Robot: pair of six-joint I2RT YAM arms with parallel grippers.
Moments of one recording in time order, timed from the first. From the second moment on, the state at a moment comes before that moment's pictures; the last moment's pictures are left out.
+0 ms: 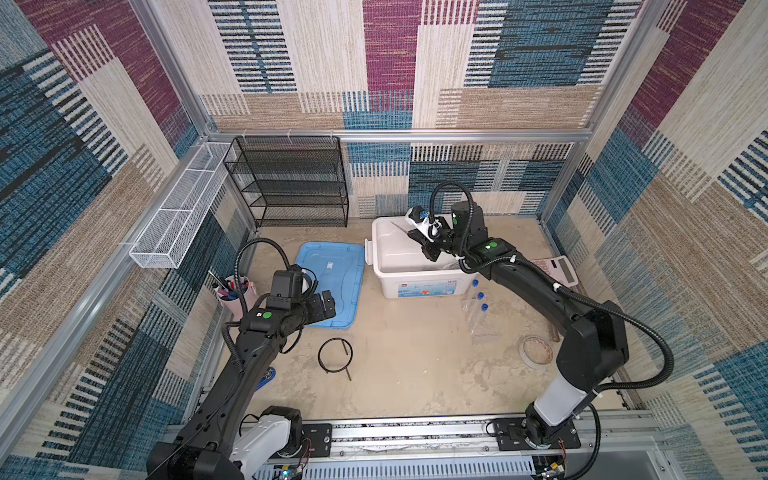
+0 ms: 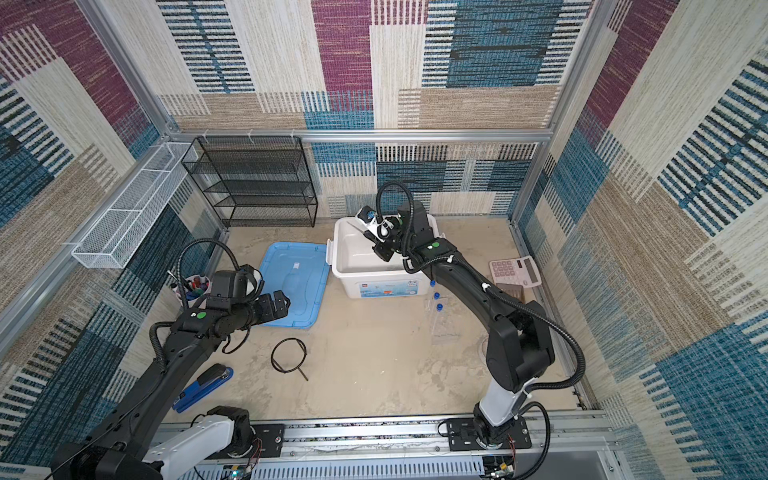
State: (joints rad) left arm -0.17 1.04 0.87 -0.73 0.03 -0.39; right arm 0.45 1.73 1.50 -0.21 -0.35 -0.50
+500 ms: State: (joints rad) left arm -0.36 1.01 0.90 -0.89 -0.13 -0.39; right arm 0.37 2.07 1.72 -0.31 -0.25 -0.57
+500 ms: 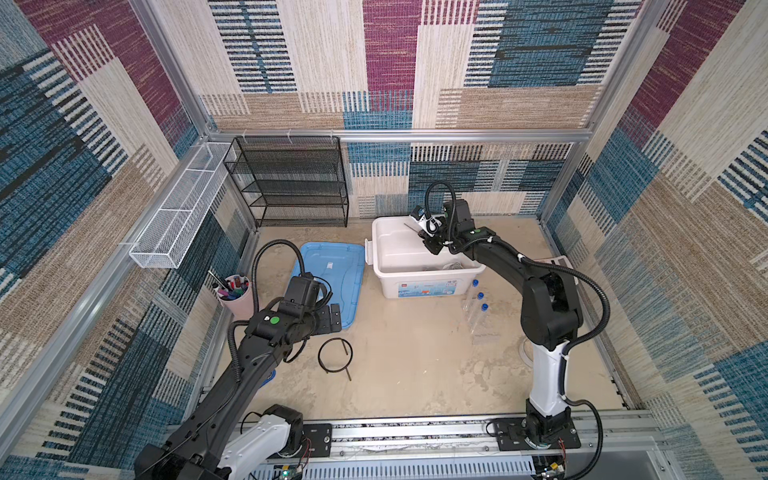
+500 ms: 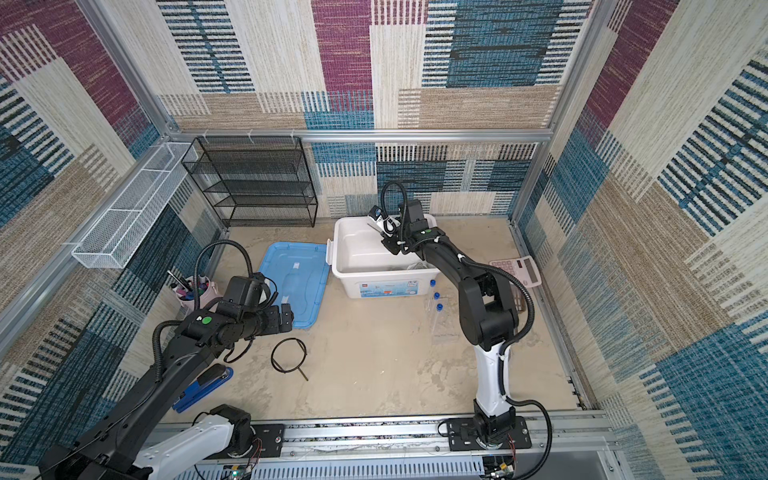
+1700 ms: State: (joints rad) left arm -0.45 1.02 0.96 -1.04 -0.21 -0.44; right arm 0.35 2.19 1.74 -0.40 -0.17 -0.69
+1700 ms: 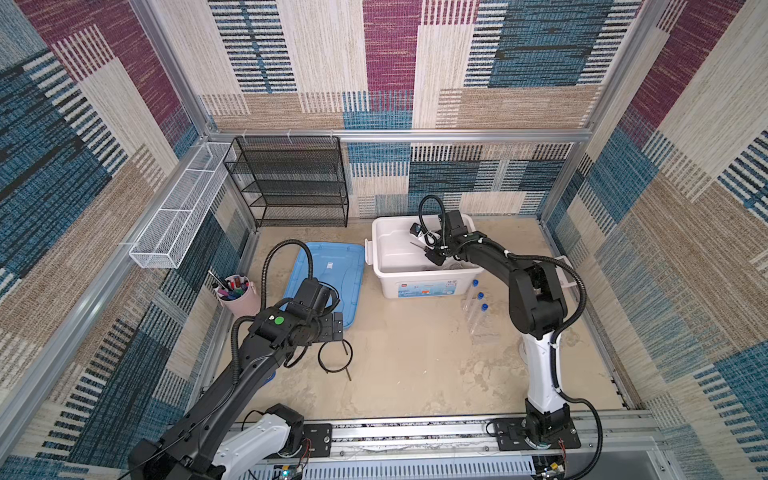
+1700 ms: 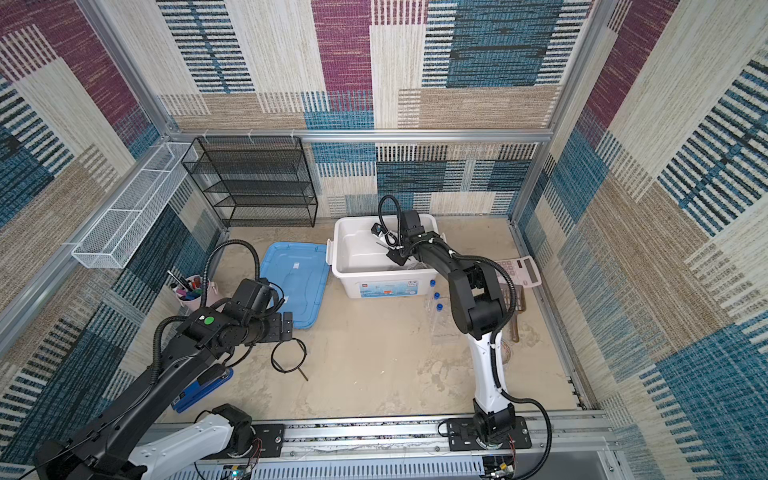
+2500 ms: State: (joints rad) left arm -0.48 1.02 0.98 -1.08 -0.23 -0.45; right arm 0.35 2.22 1.75 -0.42 -0.15 -0.69
